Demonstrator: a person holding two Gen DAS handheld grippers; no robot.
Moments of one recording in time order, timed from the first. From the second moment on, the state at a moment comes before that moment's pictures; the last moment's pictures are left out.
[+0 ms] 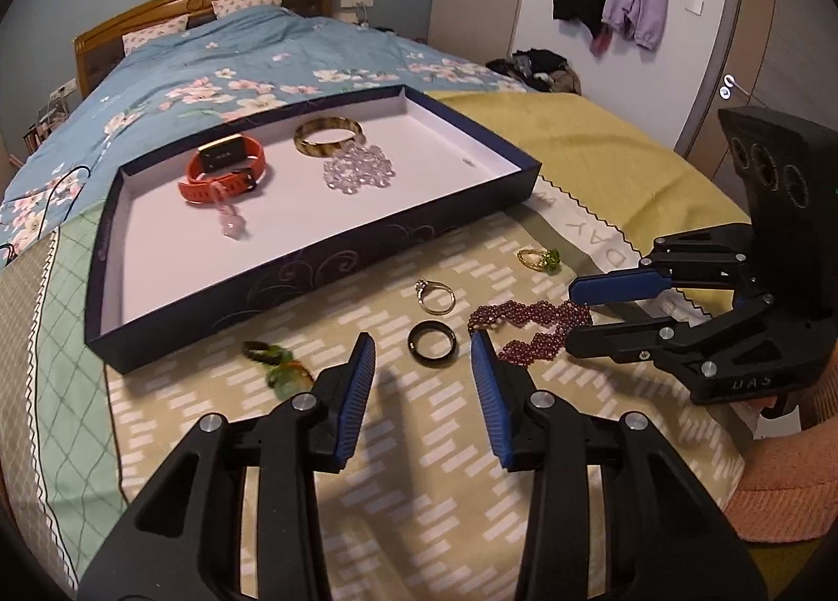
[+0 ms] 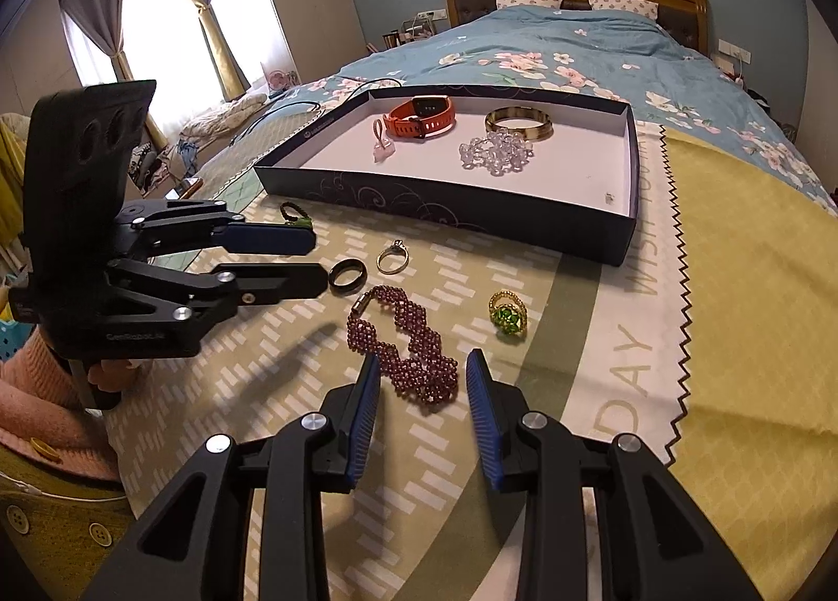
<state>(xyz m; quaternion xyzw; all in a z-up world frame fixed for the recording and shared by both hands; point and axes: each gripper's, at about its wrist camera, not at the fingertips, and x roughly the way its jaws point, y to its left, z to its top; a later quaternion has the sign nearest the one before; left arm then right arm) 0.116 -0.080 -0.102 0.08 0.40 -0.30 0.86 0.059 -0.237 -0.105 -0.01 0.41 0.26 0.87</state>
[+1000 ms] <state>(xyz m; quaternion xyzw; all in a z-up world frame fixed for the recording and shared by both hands) 0.115 -0.069 -0.098 0.06 0.41 -0.28 0.87 0.063 -0.239 -0.079 0.02 0.37 0.26 0.89</state>
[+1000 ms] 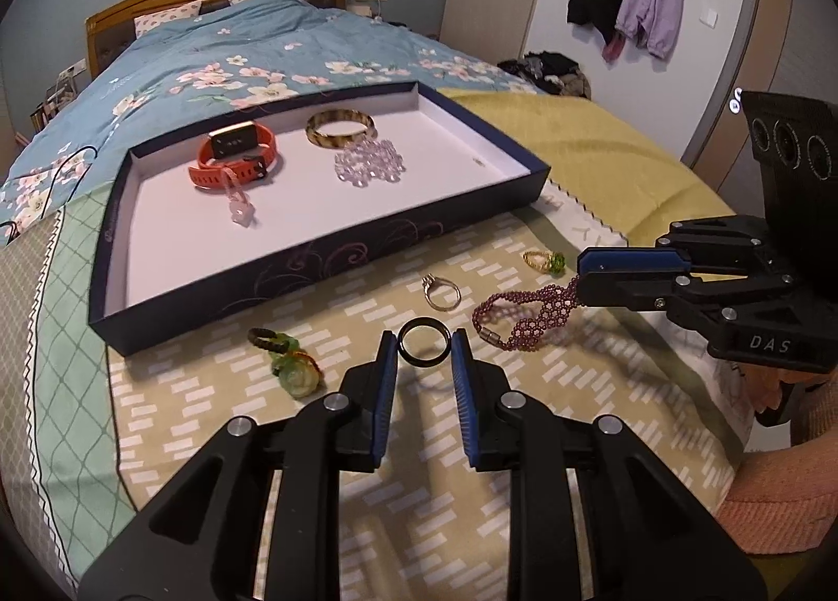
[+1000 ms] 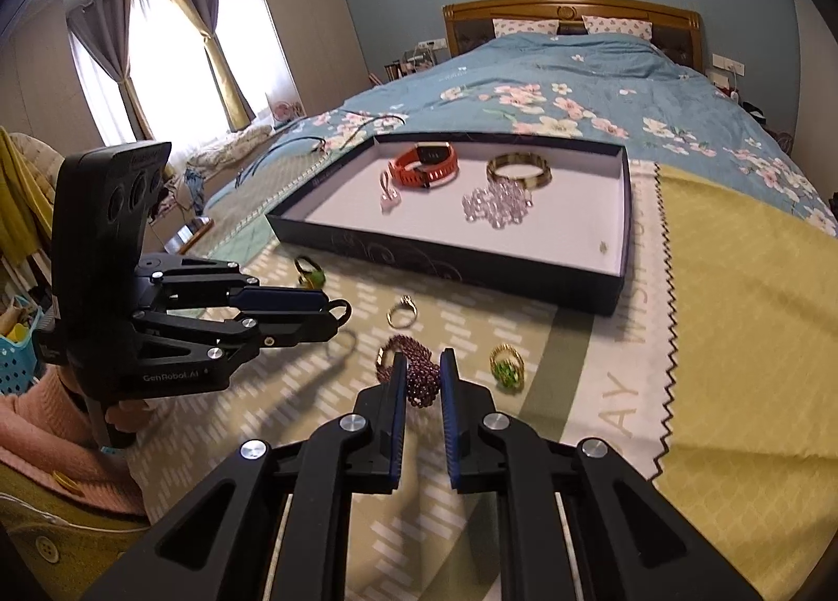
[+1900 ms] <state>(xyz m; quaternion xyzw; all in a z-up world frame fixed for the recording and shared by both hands) 0.099 -0.042 -0.065 0.02 0.36 -0.26 0.89 0.076 -0.231 -0.041 0.03 0.32 0.28 0.90</state>
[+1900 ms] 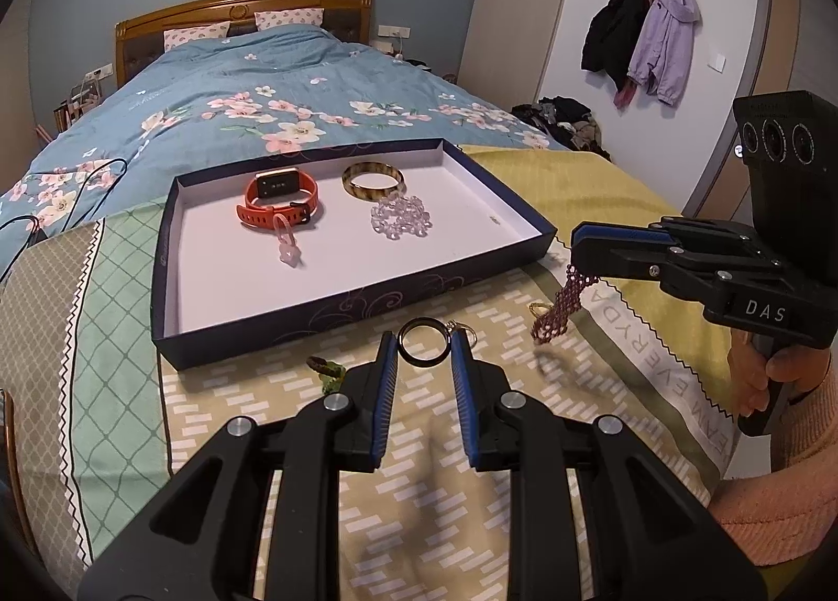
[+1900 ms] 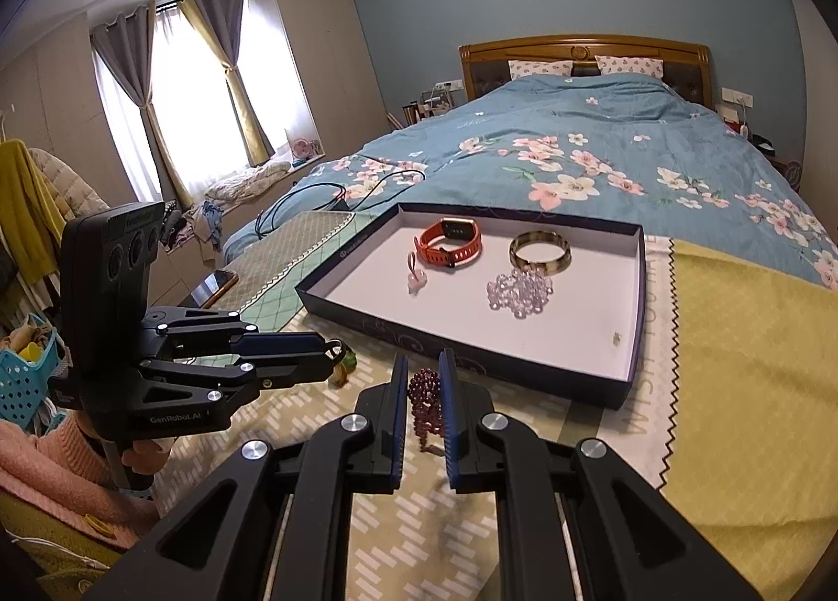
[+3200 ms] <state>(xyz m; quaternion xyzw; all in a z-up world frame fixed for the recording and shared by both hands) 0.125 -0.030 -0.045 0.02 0.34 -0.23 0.91 0.112 -0.218 -0.015 0.01 0.29 0.29 0.91</state>
